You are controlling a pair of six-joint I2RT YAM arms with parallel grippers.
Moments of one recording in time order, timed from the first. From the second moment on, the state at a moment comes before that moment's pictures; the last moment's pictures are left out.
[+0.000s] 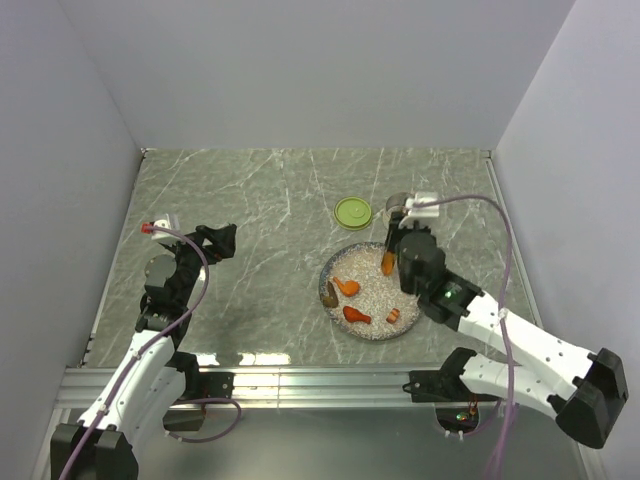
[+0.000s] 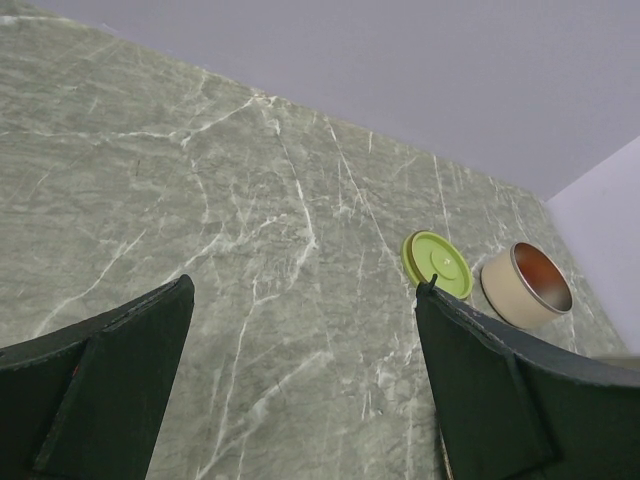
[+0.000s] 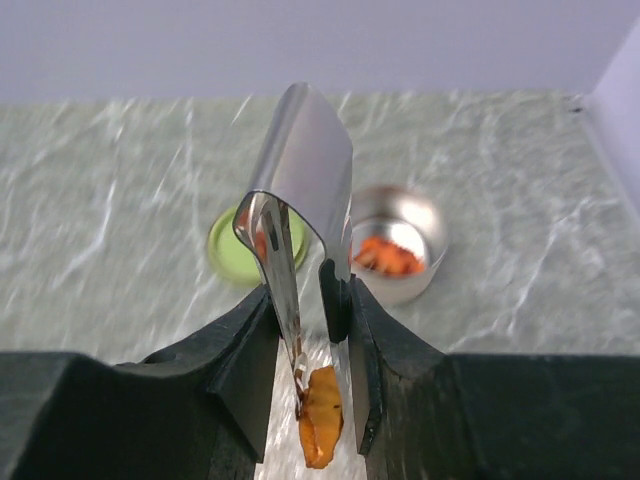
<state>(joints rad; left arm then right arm) -0.13 0.69 0.30 0.40 0.05 -0.51 0.82 0.93 0.69 0.05 0.81 0.14</state>
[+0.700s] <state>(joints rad) -0.13 0.69 0.30 0.40 0.05 -0.51 0.33 1.47 1.15 0.14 0.43 0.07</state>
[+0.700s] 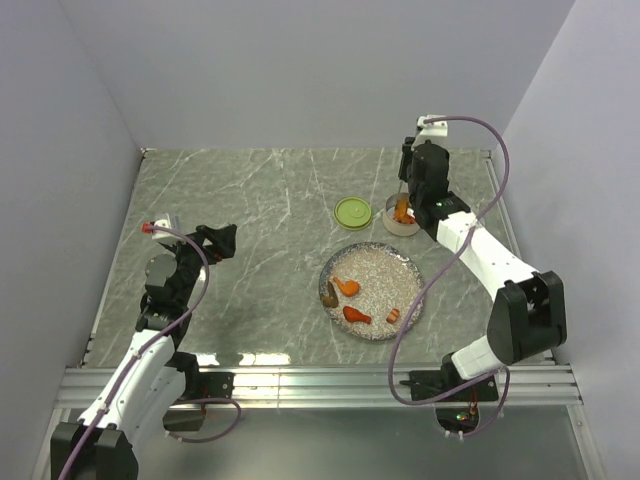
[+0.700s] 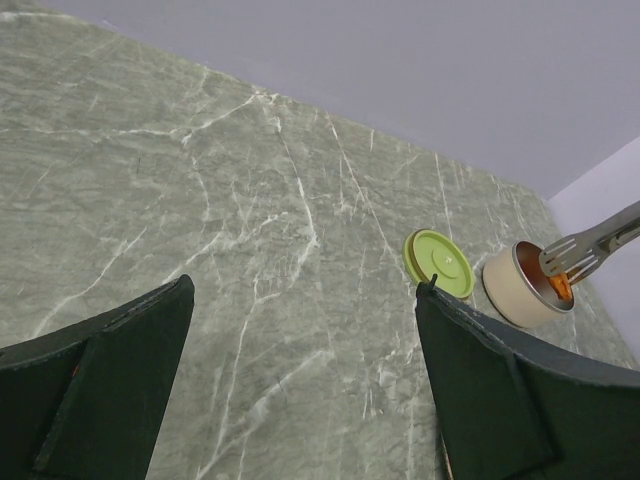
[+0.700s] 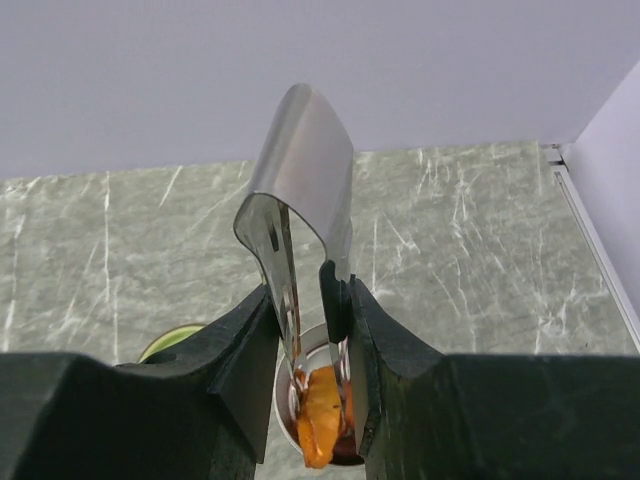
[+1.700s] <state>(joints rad) -0.13 0.70 0.30 0.40 0.05 -0.51 0.26 1.48 1.18 0.09 0.37 0.07</state>
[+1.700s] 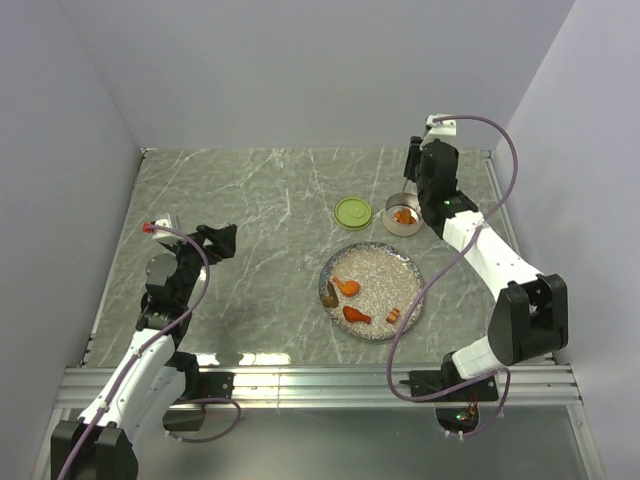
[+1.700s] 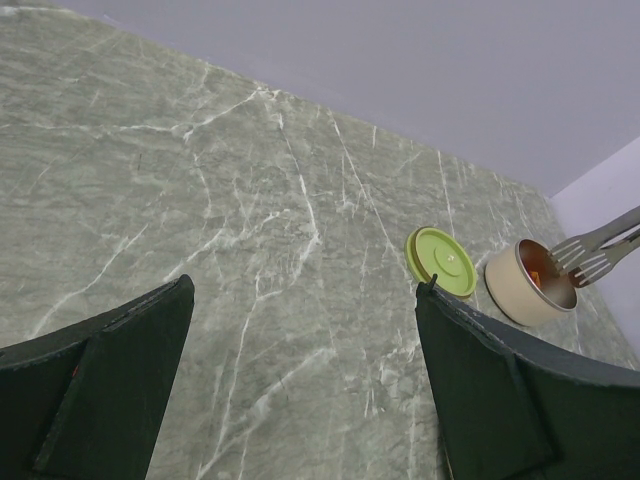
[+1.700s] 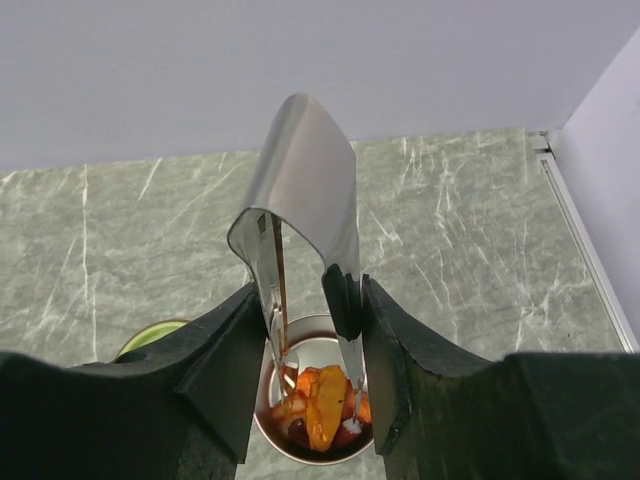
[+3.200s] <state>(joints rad) -0.13 0.82 0.30 0.43 0.04 -0.51 1.04 0.82 0.74 -0.55 1.10 0.63</state>
